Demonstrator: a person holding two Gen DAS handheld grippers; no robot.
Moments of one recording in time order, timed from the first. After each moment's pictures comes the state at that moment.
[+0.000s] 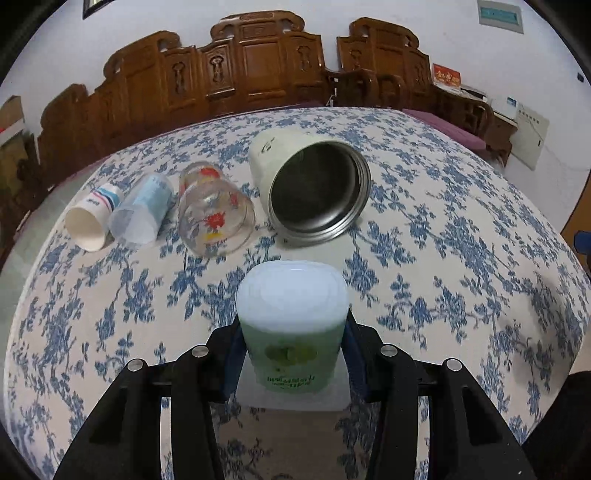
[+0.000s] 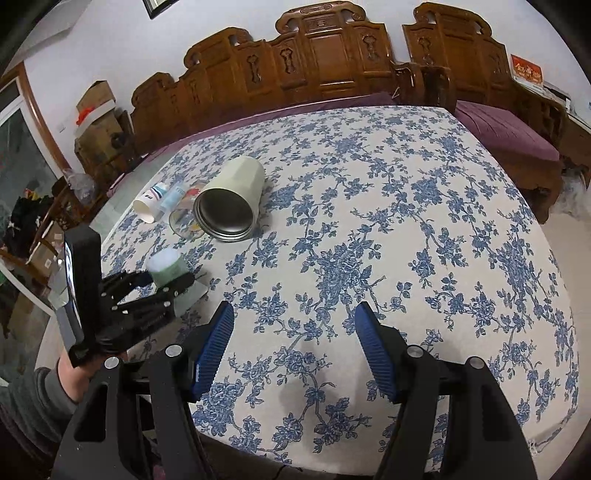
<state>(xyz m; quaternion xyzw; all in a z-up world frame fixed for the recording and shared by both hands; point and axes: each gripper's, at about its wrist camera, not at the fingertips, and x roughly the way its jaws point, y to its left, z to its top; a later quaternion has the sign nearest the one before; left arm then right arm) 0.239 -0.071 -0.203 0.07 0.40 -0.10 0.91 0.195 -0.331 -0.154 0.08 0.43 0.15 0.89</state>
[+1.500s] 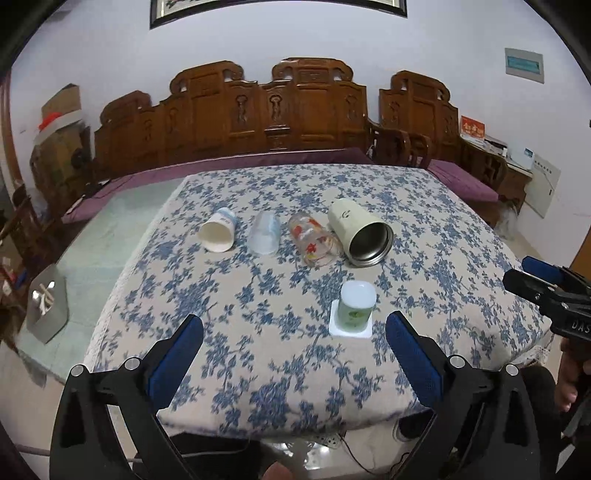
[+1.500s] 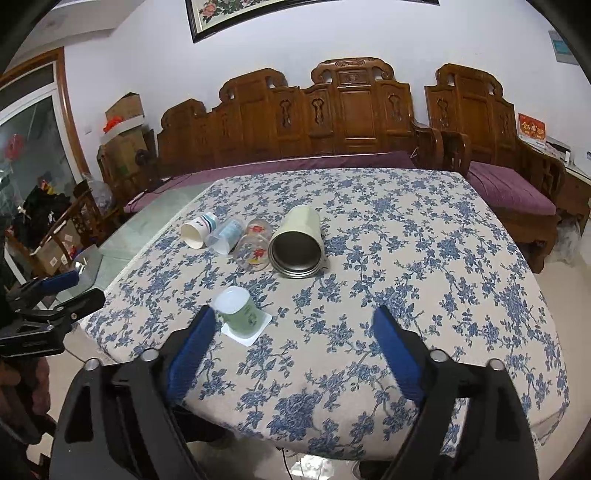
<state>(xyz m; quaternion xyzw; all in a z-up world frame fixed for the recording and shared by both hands) 0.097 0.016 -0.069 0.02 0.35 -0.03 0.94 0.123 -0.256 -0.091 0.04 0.33 0.15 0.93</state>
